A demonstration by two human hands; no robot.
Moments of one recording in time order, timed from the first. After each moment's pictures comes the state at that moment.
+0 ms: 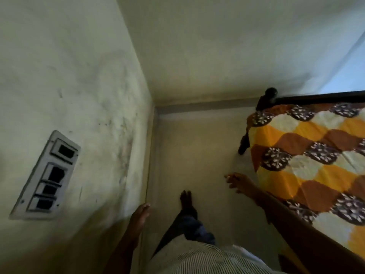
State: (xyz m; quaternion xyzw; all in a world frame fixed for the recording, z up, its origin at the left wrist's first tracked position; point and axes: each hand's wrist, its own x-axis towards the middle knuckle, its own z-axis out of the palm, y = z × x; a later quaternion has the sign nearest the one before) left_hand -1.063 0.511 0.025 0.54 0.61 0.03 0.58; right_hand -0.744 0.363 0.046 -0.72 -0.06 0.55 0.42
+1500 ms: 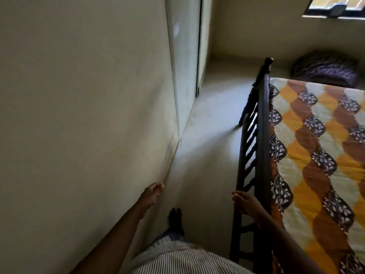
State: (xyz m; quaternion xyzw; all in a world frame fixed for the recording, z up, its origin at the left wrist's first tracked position) left_hand 0.102 0.788 0.041 0.80 0.08 -0.36 0.47; right_hand -0.053 0.495 0.030 -0.66 0.41 0.19 0.60
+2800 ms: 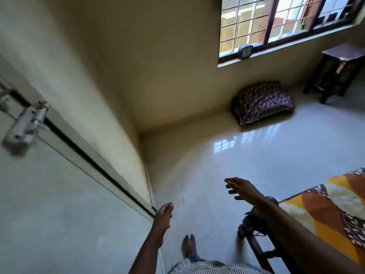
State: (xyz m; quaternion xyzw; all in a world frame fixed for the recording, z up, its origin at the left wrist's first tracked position) left_hand 0.871 0.093 0.049 0.76 -0.09 -0.47 0.44; right_hand 0.672 -0.110 0.075 -0.59 0.51 -0.07 0.62
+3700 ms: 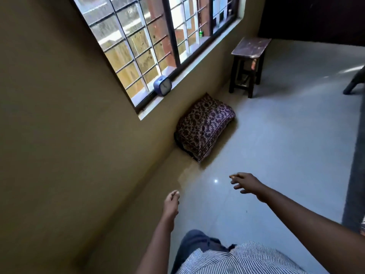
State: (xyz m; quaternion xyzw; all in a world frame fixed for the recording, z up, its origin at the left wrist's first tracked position) left_hand 1.009 -0.581 0.033 0.73 -0.27 -0.56 0.28; right_hand 0.741 -0.614 0.067 -0.39 0.69 -0.19 0.58
